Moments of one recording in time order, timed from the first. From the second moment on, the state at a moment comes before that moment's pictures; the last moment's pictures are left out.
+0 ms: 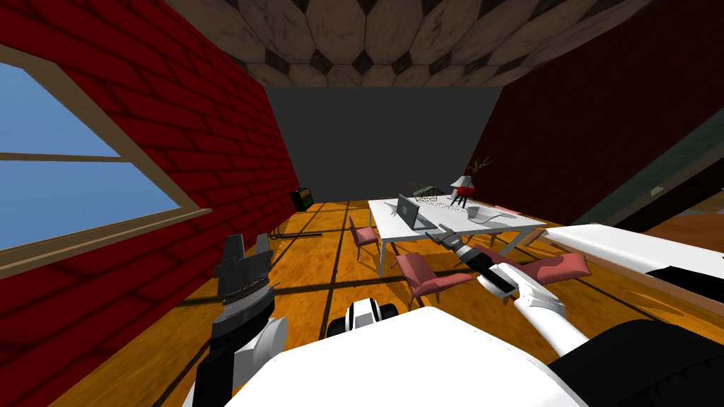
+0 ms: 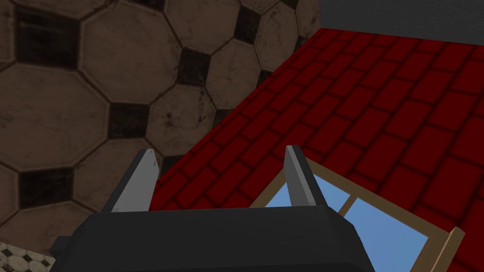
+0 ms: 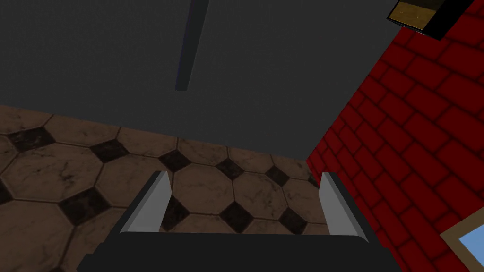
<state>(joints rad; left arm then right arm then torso) 0.49 0.00 0.06 -2.30 0.07 -0.61 -0.10 0.26 -0.66 -0.42 -1.33 0.52 -0.75 0.73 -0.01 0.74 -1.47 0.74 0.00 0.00</state>
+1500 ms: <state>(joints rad) 0.49 0.00 0.06 -2.30 0.07 -0.61 -0.10 0.22 -1.02 -0.49 -1.02 0.74 -0.65 0.93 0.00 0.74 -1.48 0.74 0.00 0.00</state>
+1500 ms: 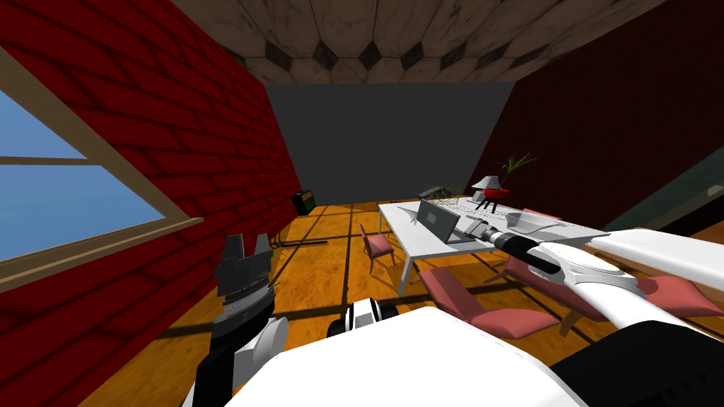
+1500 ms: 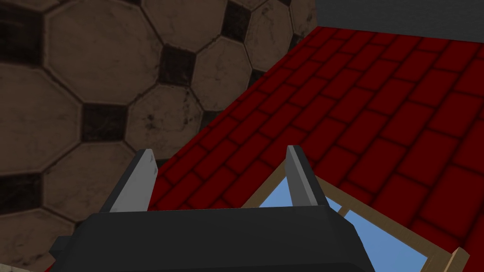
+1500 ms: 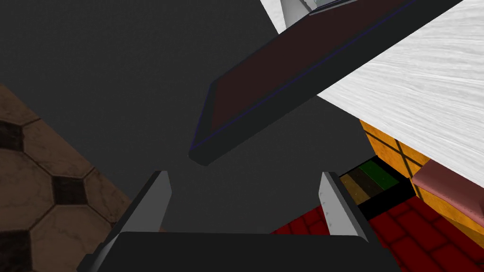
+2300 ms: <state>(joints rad) 0.49 0.00 0.06 -2.30 0.07 -0.61 -0.10 0.21 -1.07 -0.46 -0.98 0.70 -0.66 0.84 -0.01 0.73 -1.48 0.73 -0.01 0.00</state>
